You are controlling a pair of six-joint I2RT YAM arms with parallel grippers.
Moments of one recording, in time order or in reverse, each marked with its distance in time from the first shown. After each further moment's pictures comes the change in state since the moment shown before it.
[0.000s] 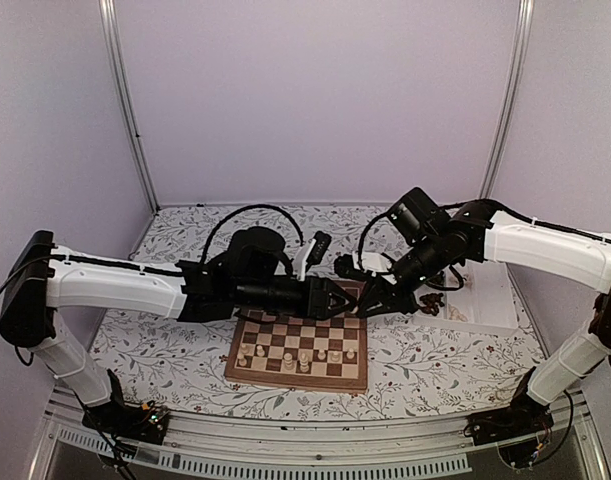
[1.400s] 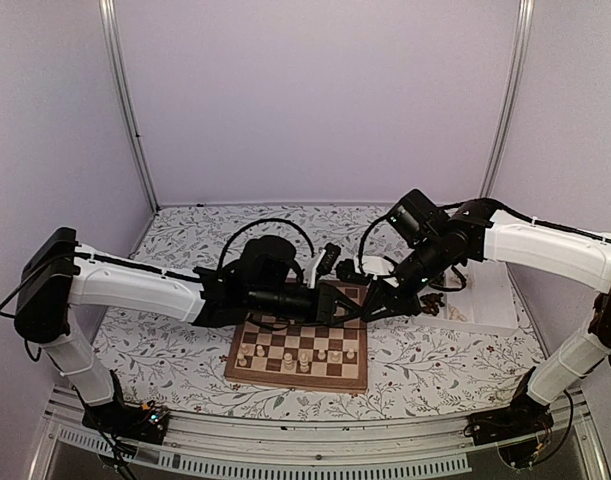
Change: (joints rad) left arm 0.000 0.095 0.002 0.107 0.092 -0.087; right arm 0.006 0.003 0.011 -0.060 0.027 0.002
